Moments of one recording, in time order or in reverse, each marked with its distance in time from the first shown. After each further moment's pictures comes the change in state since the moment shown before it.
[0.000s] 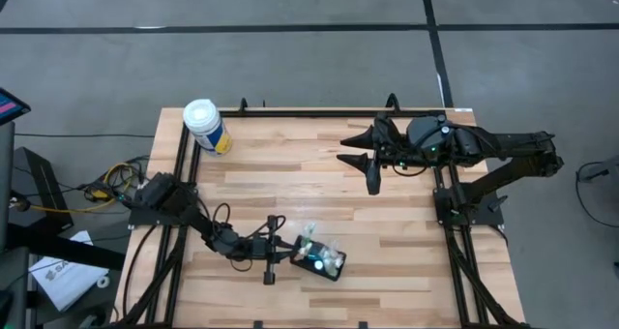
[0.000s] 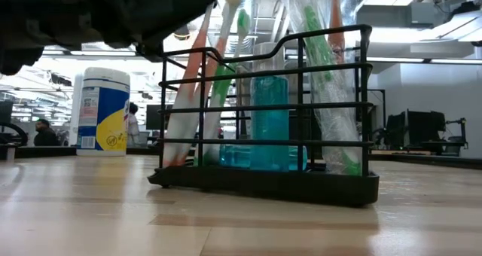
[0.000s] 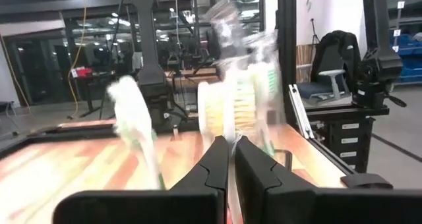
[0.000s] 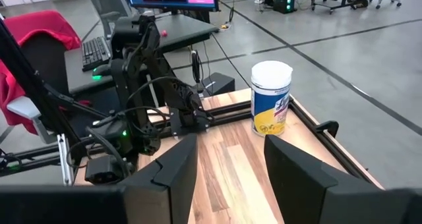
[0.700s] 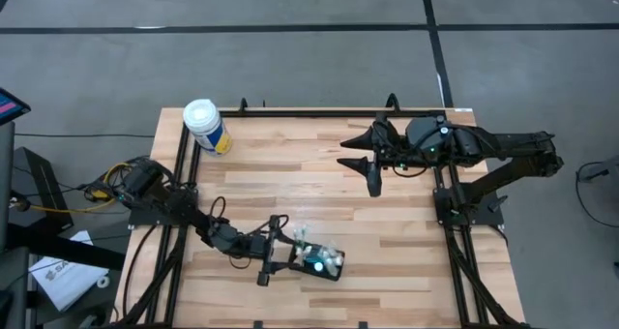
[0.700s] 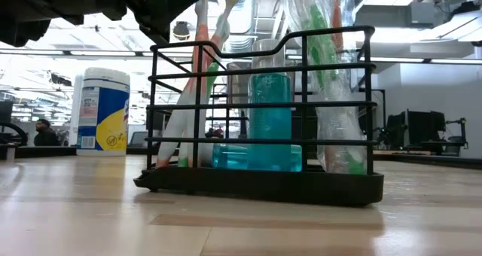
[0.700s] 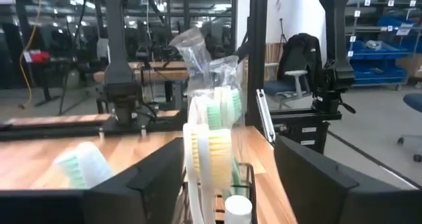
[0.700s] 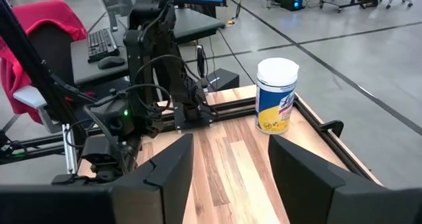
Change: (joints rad) left arm 0.021 -0.173 -0.001 -0.219 0.138 -0.102; right arm 0.000 0.000 0.000 -0.016 -0.026 -0.023
